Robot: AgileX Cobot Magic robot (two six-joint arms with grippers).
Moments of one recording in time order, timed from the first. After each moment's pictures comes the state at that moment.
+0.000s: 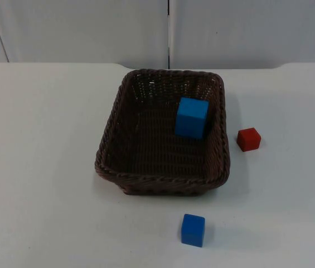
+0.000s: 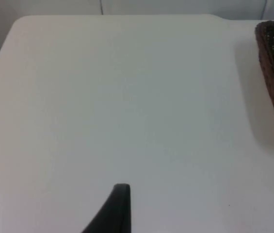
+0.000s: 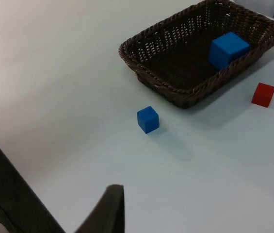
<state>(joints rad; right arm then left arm) 0.89 0.00 -0.52 -0.10 1.08 0.08 -0.01 0.00 -0.50 -0.01 1.07 -0.03</state>
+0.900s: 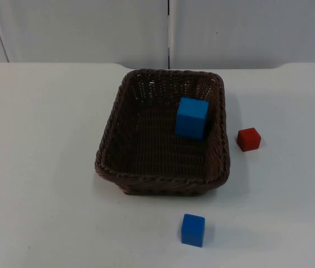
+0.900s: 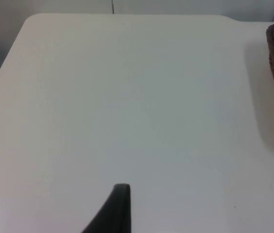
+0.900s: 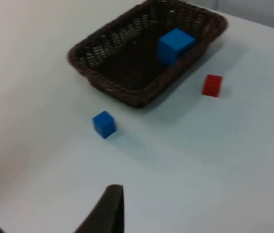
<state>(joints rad) 0.67 0.00 -0.52 -0.10 1.08 0.08 0.01 0.00 -0.50 -0.01 1.07 -0.03</state>
